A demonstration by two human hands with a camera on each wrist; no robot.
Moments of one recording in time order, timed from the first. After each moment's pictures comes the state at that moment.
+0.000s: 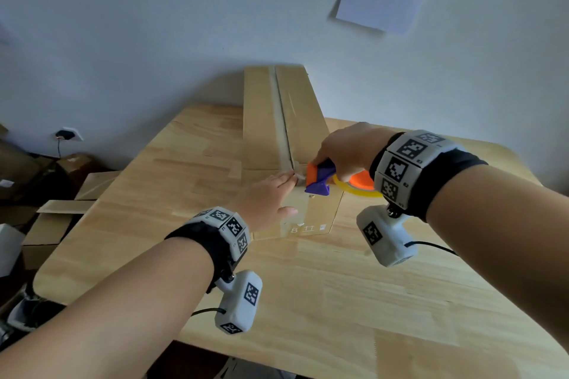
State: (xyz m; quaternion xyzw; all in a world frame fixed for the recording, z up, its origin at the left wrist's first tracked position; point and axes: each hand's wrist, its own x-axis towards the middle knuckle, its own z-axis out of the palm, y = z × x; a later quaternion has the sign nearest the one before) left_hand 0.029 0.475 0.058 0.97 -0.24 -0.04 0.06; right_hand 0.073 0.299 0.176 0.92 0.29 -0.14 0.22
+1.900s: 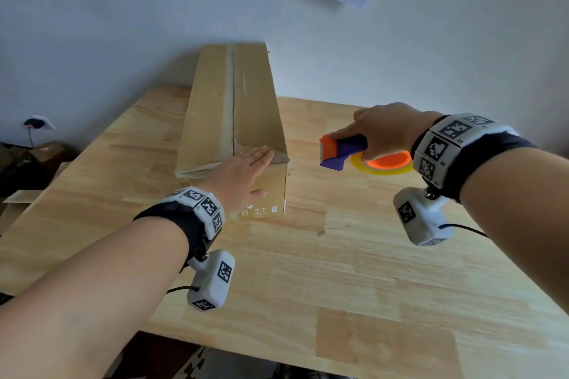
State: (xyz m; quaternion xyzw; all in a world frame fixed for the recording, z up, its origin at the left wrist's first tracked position) left_hand 0.039 0.403 0.058 0.97 -0.23 -0.05 -0.02; right_hand 0.088 0.133 0.160 0.94 0.28 -0.09 0.18
